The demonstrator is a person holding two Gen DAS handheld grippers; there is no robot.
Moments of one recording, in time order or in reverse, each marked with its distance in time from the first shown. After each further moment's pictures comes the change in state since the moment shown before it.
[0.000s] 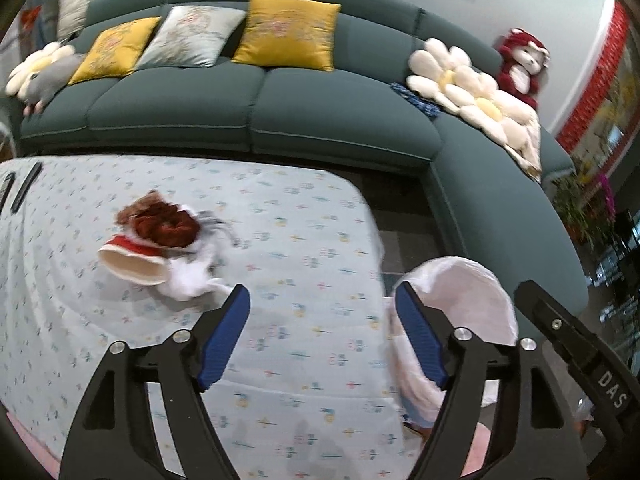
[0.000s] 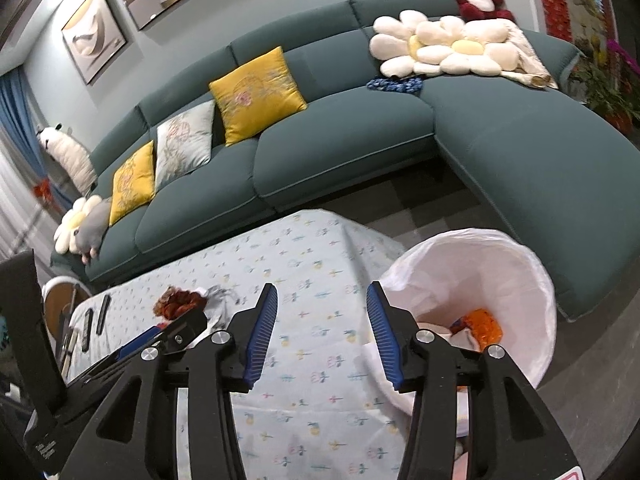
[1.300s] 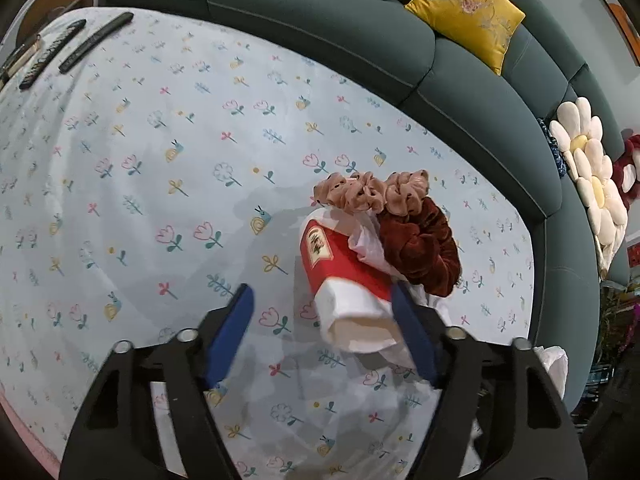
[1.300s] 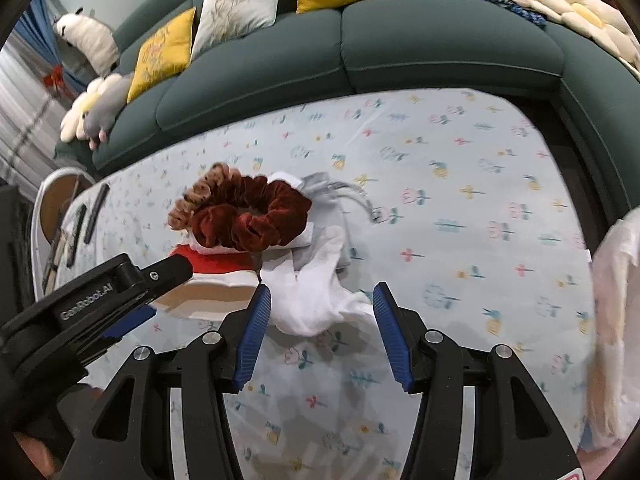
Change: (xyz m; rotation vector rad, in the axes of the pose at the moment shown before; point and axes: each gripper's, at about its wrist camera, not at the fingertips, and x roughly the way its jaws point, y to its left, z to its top) left arm 0.098 0.240 0.018 -0.442 0.210 0.137; right arm 0.215 0.183 -0.072 -0.206 0.376 0.057
